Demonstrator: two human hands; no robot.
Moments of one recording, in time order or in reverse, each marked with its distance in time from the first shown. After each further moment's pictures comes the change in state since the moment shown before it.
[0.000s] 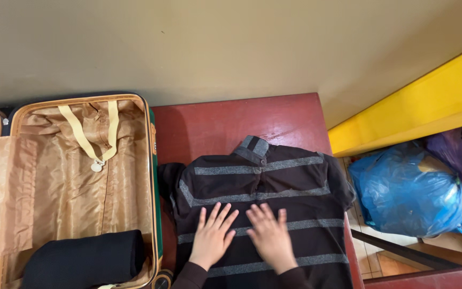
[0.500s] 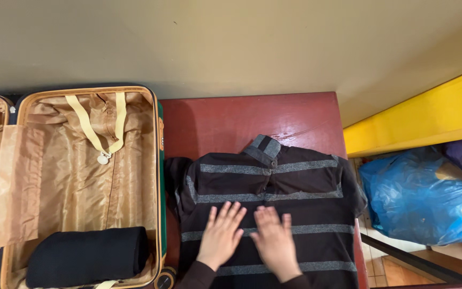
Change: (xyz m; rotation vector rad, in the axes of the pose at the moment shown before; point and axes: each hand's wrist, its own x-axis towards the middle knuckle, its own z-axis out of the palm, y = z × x) left_hand 0.013 0.010 -0.008 -0.111 -0.040 -0.060; right_hand 0.003 -0.007 0.002 -0.040 0.129 -0.020
